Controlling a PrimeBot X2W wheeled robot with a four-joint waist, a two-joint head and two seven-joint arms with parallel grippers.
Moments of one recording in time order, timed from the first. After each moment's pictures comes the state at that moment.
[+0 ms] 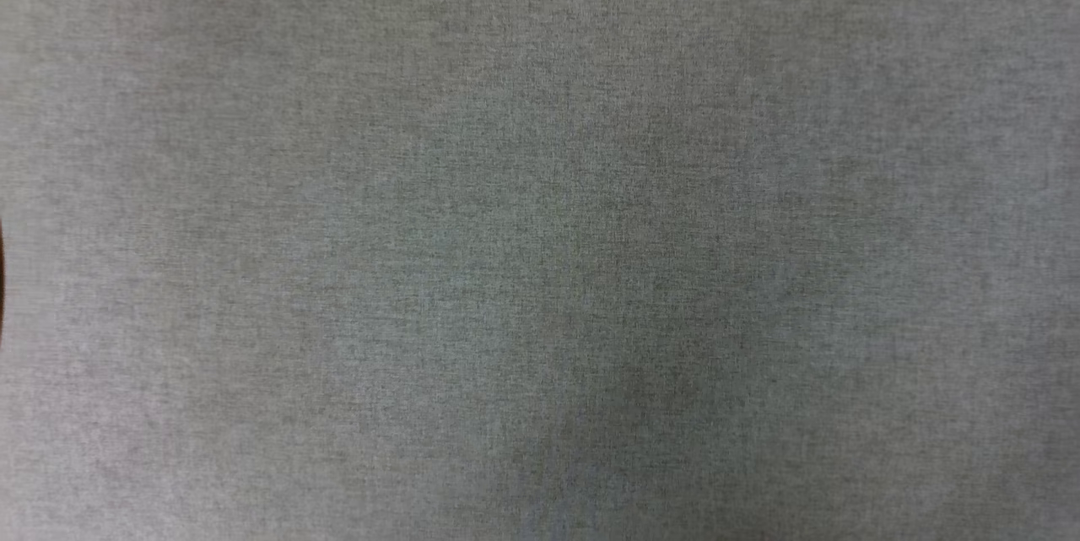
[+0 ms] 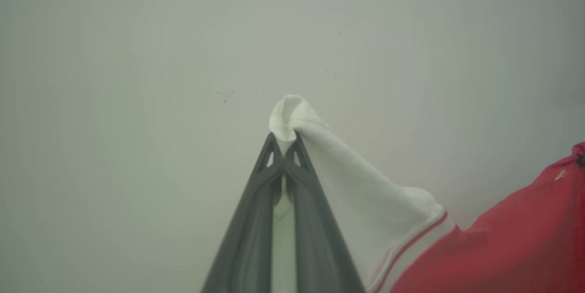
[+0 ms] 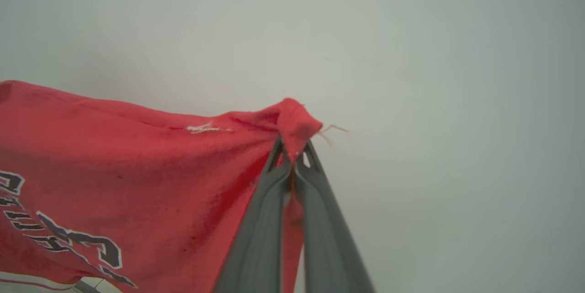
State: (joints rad) left arm -1.84 0.43 -0.28 0.42 -0.50 -0.11 -0.03; right arm -1.80 -0.50 0.28 0.50 0.49 0.13 0.32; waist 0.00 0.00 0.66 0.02
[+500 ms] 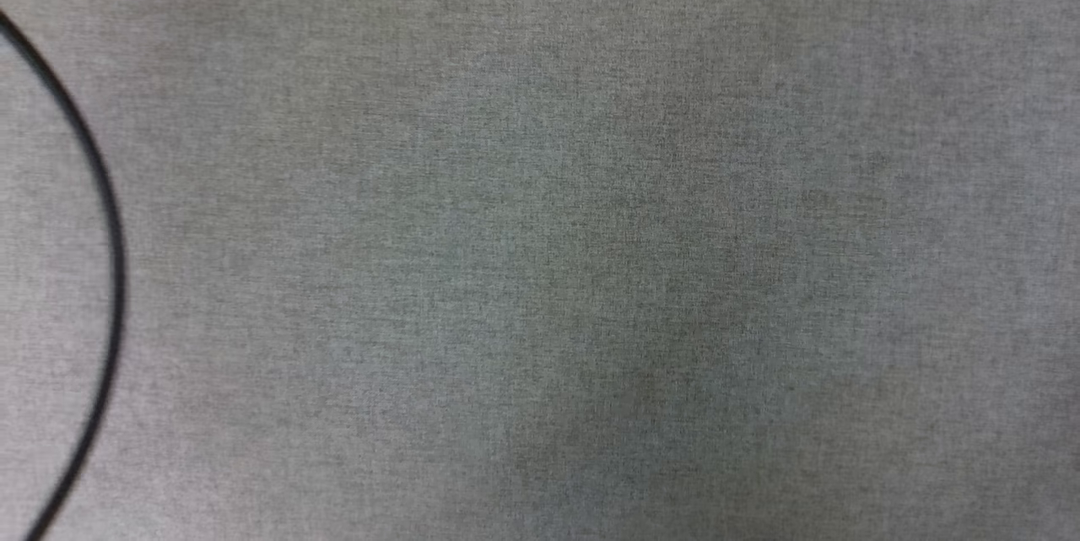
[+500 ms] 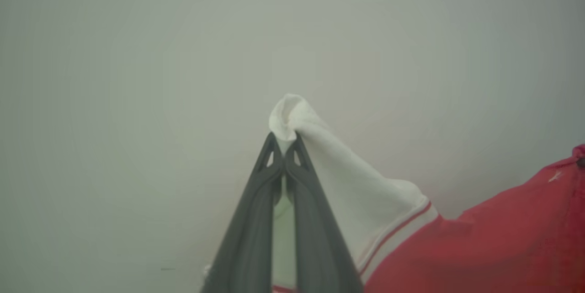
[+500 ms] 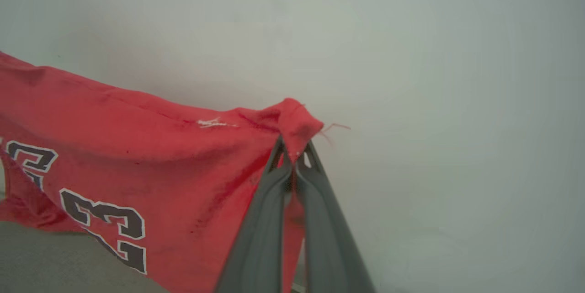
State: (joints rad) left arm -1.68 0.44 -0.33 0.52 -0.54 -0.12 -0.14; right arm -1.71 -0.51 0.46 0.63 0.58 0.13 0.21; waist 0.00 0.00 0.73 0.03
